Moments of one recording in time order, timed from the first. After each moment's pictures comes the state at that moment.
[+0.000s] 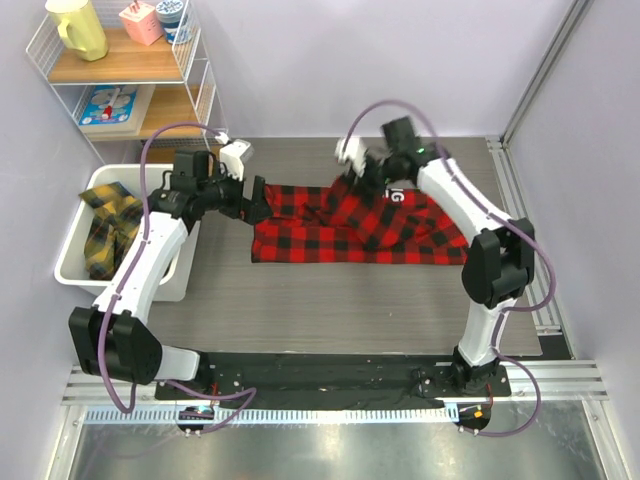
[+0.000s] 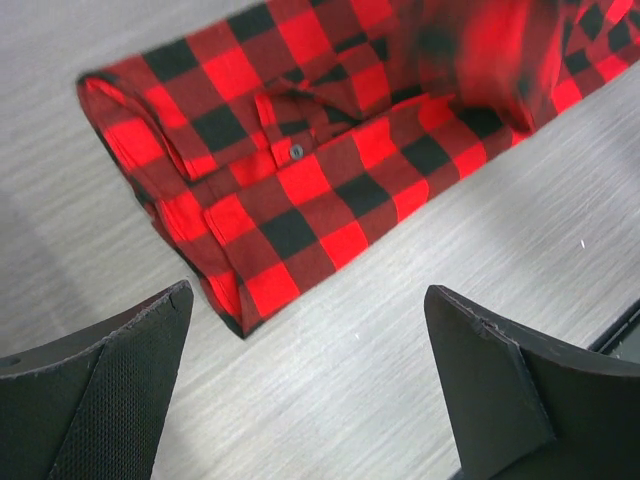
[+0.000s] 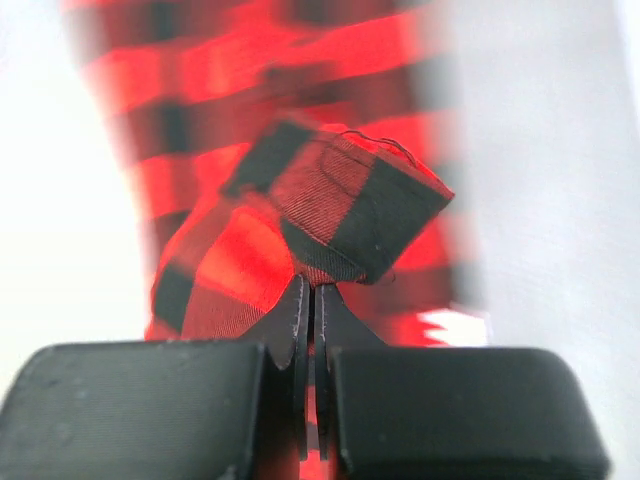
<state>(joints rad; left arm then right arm) -0.17 1.37 1.28 -0.61 0.49 0.10 0.39 1.88 1.69 -0.77 -0.57 -0.86</state>
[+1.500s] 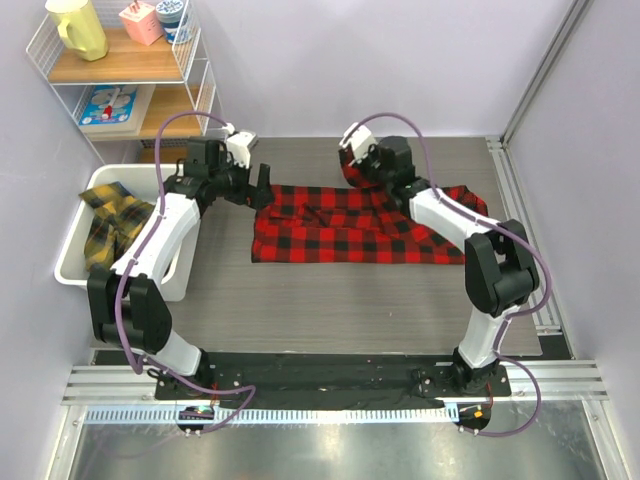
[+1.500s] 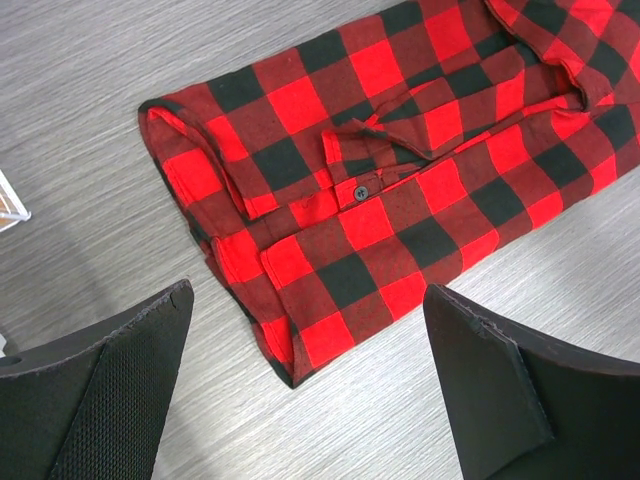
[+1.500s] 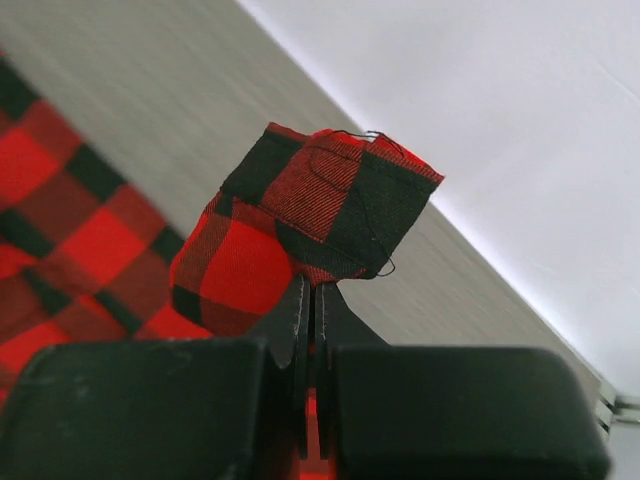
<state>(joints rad) -0.17 1.55 1.36 -0.49 0.40 0.10 0.38 1.83 1.36 0.17 -0.04 -0.52</state>
